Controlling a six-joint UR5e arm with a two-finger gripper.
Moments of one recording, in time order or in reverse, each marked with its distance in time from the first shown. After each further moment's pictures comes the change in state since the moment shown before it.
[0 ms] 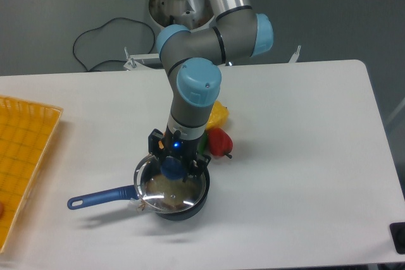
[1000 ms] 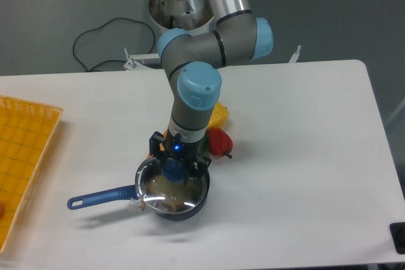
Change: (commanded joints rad) arm 0.000 -0.006 -0.009 0.015 0.002 0.006
